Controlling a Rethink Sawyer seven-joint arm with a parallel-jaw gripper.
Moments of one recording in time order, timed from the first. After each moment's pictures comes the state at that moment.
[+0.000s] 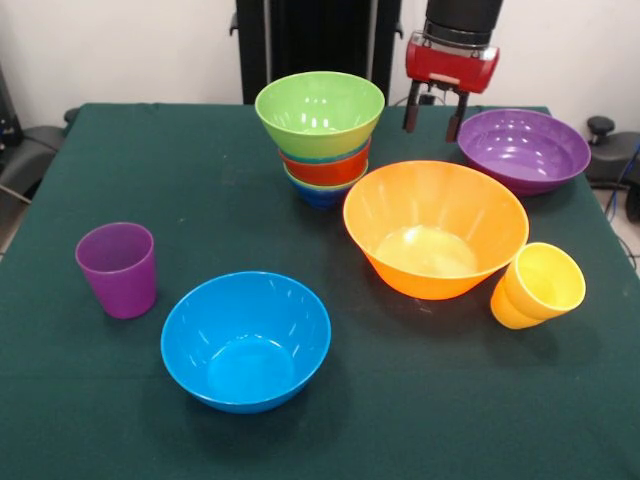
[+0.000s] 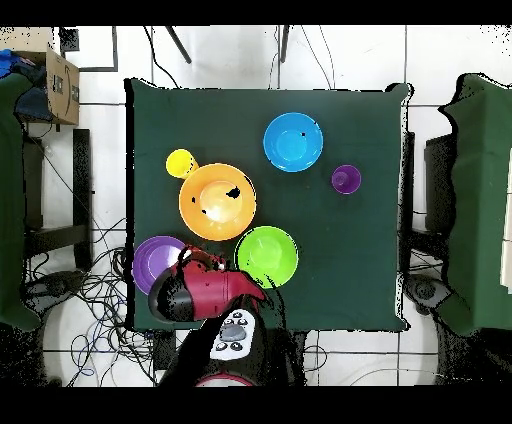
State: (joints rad) arm 0.10 -0.65 -0.14 2.02 -0.07 0.04 2.24
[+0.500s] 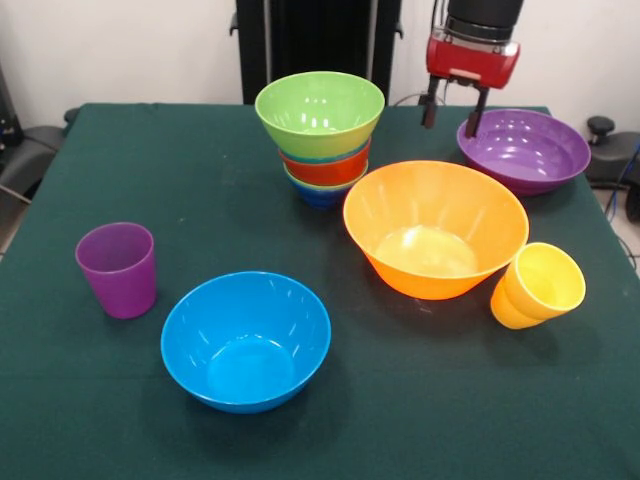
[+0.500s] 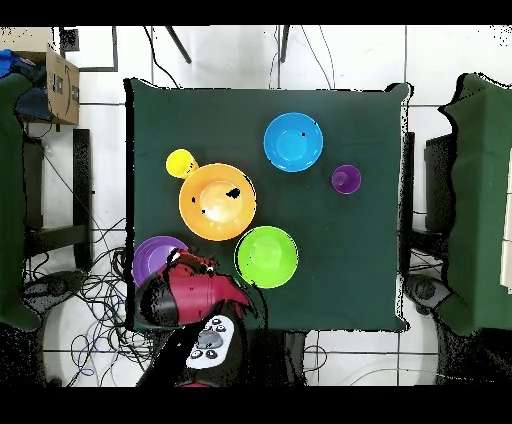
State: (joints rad) arm 0.19 -0.65 -0.17 2.02 -0.01 0.04 2.24
